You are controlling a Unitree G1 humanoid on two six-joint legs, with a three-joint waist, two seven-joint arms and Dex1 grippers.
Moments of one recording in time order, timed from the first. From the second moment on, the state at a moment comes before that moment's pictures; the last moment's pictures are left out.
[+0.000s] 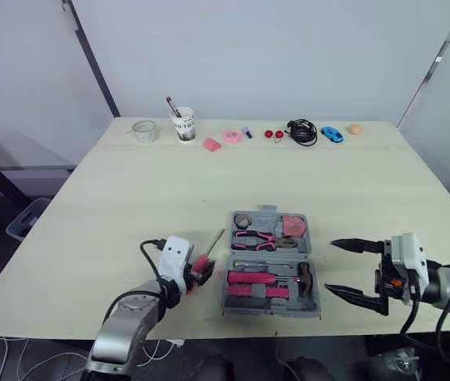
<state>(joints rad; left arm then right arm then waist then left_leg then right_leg) 0.01 0.38 -0.02 -0.25 -0.21 0.62 -0.35 0.08 -0.74 -0.13 -0.38 0.56 0.19 1.12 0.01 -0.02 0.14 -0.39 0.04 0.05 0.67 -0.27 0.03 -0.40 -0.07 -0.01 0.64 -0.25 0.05</state>
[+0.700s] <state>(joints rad) 0.03 0.37 -0.04 -0.22 -0.18 0.54 -0.38 0.03 -0.74 -0.12 -0.42 0.63 0.25 1.14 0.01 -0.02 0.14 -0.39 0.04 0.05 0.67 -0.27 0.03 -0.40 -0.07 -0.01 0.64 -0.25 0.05</state>
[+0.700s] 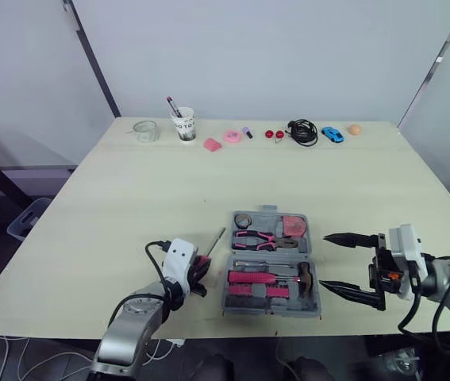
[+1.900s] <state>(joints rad) -0.41 0.76 -0.31 -0.27 -0.33 0.56 -1.16 0.11 -0.73 -0.16 -0.33 0.60 0.15 1.21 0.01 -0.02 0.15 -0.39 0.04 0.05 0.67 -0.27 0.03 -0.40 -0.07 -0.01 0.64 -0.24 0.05</state>
